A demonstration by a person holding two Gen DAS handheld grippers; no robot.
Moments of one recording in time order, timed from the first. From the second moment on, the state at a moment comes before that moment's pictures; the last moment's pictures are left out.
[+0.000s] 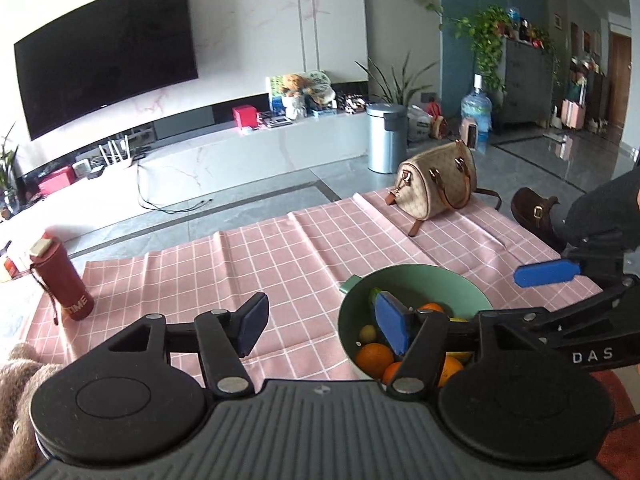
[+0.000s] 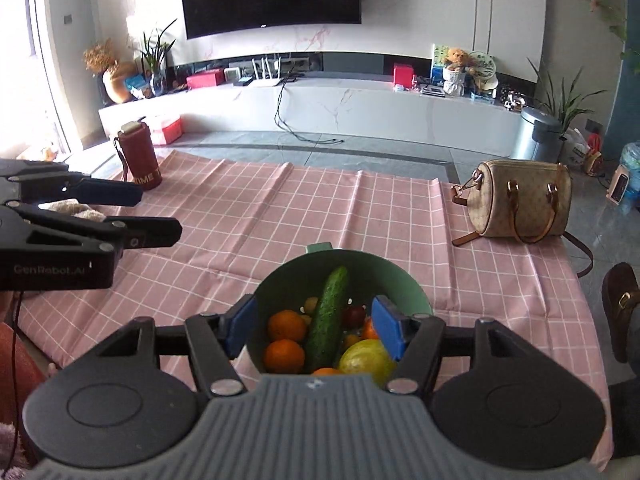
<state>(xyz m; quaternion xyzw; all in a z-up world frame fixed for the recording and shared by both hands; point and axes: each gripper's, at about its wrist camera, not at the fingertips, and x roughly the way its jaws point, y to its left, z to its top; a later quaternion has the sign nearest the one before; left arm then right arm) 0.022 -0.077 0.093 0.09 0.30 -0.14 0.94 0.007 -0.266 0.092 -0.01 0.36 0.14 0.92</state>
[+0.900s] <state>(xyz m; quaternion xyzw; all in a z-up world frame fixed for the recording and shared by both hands) -0.008 -0.055 -0.008 0.06 0.36 -0.03 0.93 -0.060 -0.222 0.010 0.03 0.30 0.05 0.95</state>
